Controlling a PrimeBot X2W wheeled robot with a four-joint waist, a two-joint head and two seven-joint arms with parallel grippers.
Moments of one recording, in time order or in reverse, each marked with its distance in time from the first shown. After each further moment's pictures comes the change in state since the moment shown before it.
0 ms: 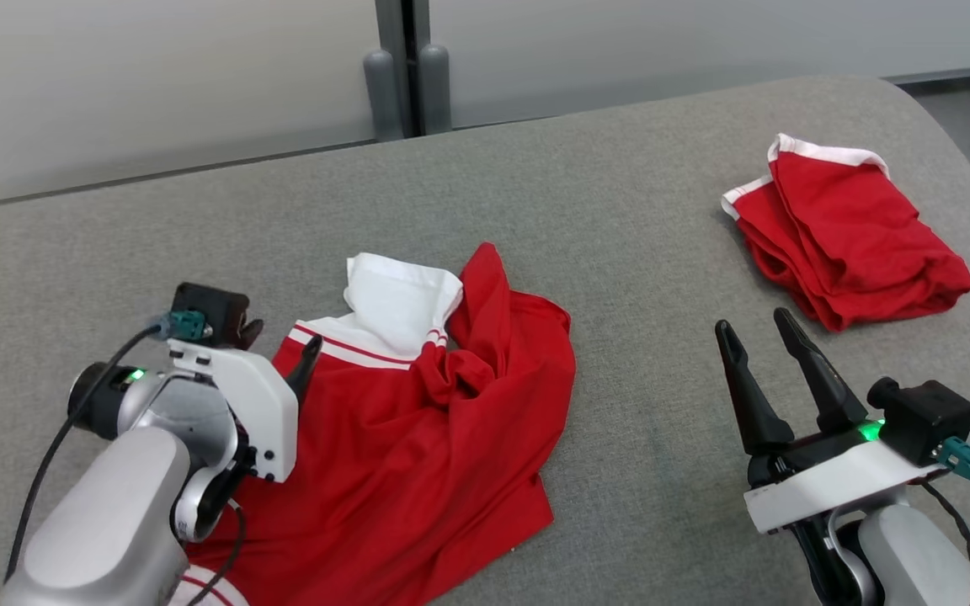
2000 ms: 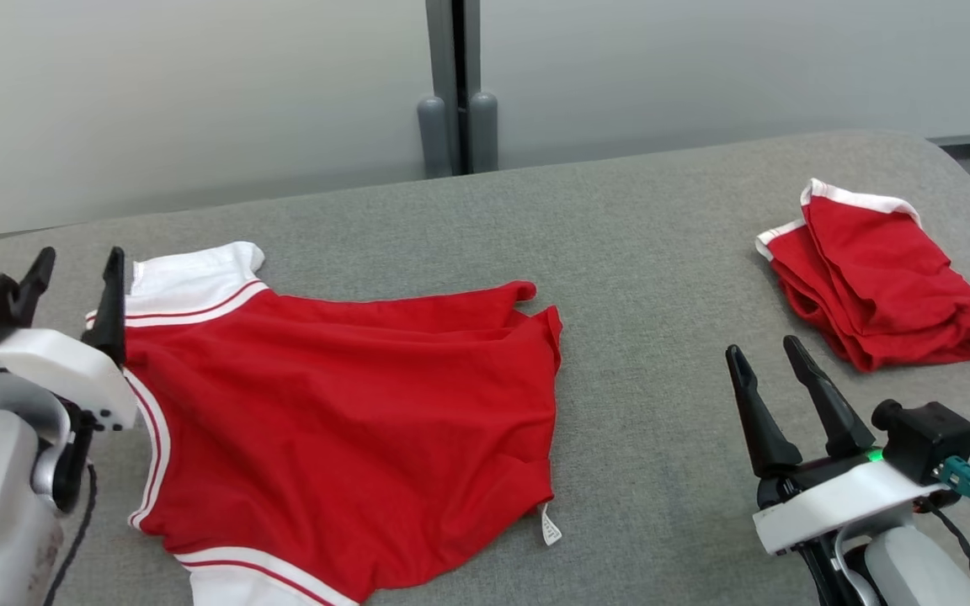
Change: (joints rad) left arm -0.175 0.074 0.109 0.480 -0.065 -0.115 -0.525; right arm 0.016 0.000 -0.010 0.044 0.004 0.000 0.000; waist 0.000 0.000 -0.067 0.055
